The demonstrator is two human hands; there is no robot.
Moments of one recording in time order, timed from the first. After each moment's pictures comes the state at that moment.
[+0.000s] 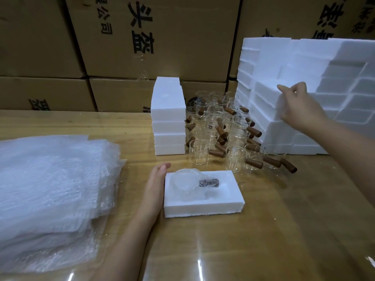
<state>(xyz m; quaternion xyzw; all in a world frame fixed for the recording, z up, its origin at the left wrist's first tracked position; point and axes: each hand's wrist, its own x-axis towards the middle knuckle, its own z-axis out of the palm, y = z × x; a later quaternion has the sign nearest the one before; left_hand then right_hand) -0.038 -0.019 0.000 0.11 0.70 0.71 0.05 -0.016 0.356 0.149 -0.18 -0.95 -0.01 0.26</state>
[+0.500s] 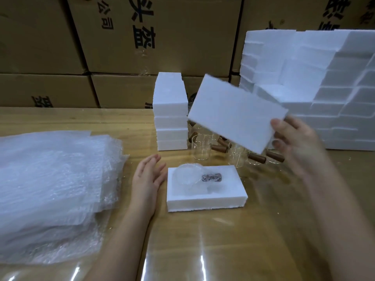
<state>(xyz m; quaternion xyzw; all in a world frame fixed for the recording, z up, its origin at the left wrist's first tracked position) -0.048 -0.031 0.003 -0.01 0.54 0.84 0.05 0.062 0.237 0.114 -0.12 -0.64 0.70 0.28</state>
